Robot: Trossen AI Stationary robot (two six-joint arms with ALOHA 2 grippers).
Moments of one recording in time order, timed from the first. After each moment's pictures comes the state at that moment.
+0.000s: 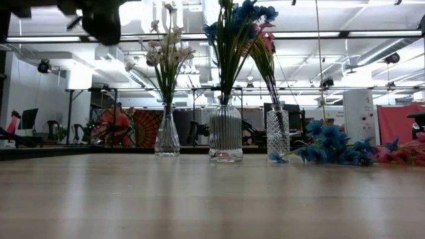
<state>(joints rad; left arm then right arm) -0.71 1.86 0.63 1.44 -0.80 0.11 0.95 1.55 1.44 -0.77 1.00 0.67</state>
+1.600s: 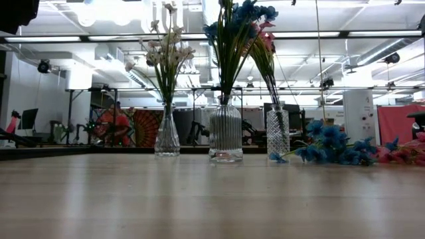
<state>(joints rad) -0.65 1.94 0.87 1.53 -0.65 0.41 0.69 1.80 1.38 0.34 0.86 -0.17</state>
